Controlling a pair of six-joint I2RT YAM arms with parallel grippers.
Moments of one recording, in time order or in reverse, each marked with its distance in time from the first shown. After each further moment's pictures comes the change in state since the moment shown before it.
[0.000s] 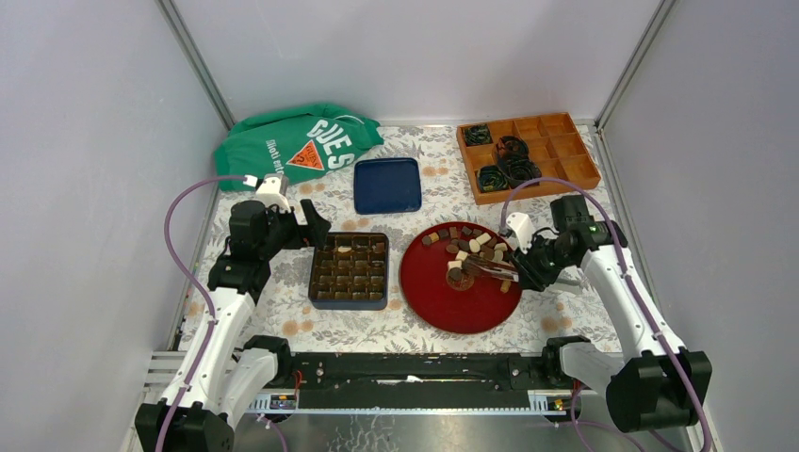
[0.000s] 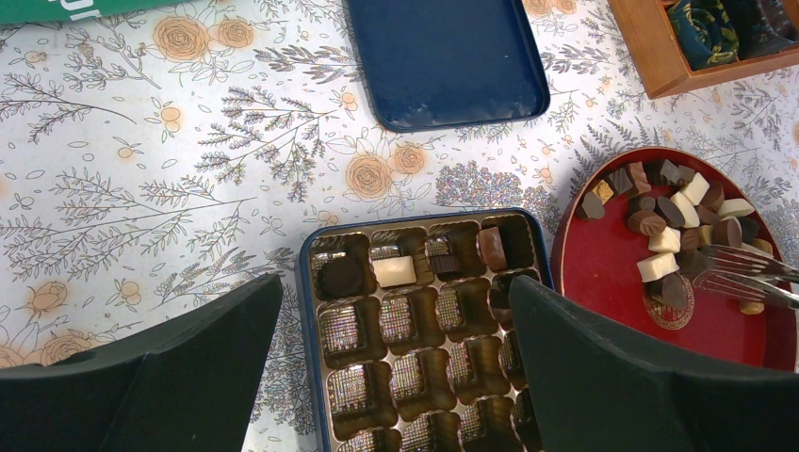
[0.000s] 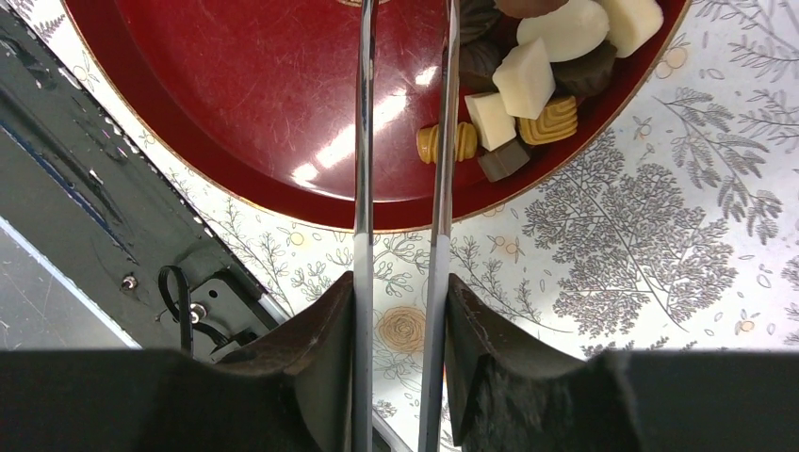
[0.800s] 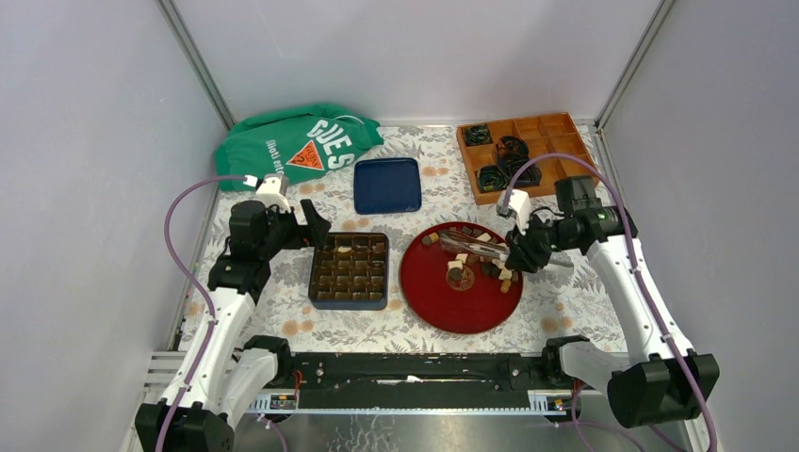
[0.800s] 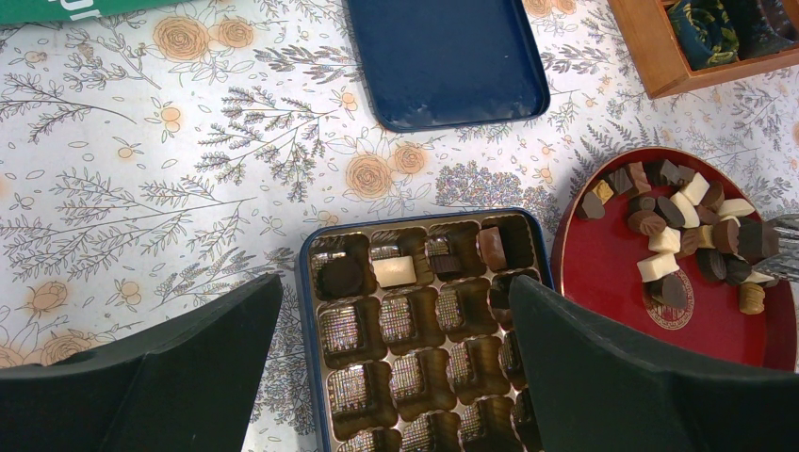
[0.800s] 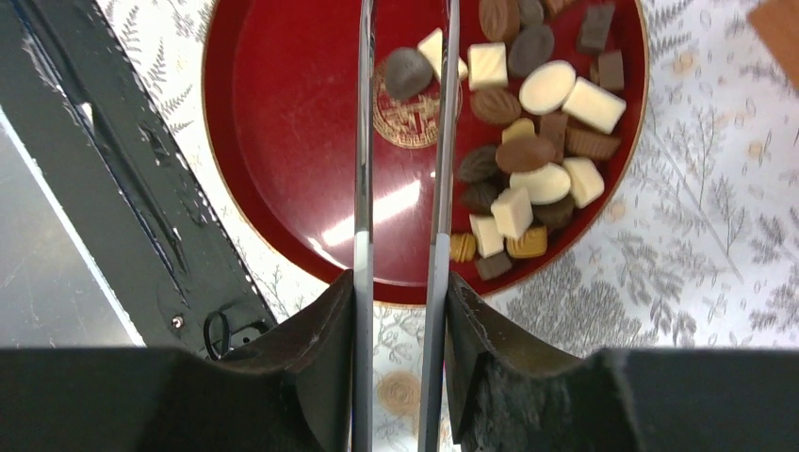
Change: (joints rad) left arm 0.000 0.000 0.000 0.000 0.000 0.000; right arm 0.013 0.002 0.180 -0.045 -0.198 -0.022
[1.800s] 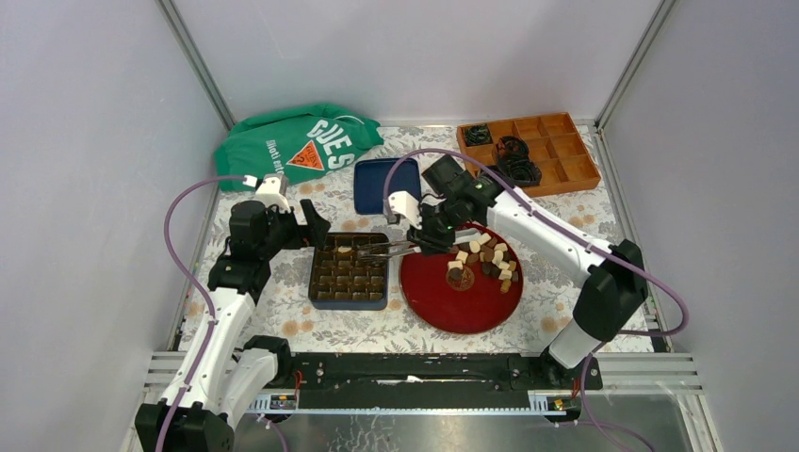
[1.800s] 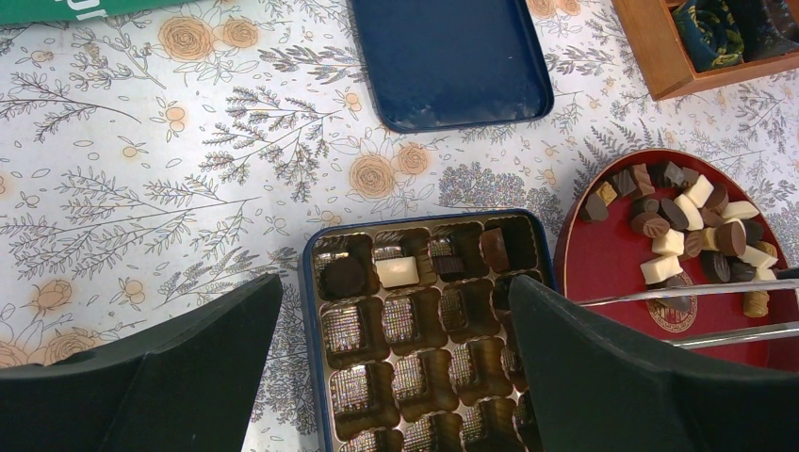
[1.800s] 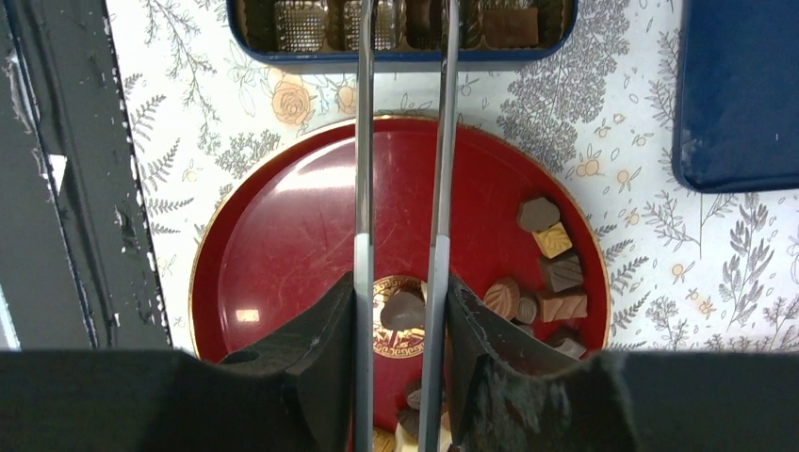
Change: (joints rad) left arm 0.000 0.000 0.000 0.000 -0.008 0.000; right arm 0.622 0.523 0.393 0.200 0.196 0.080
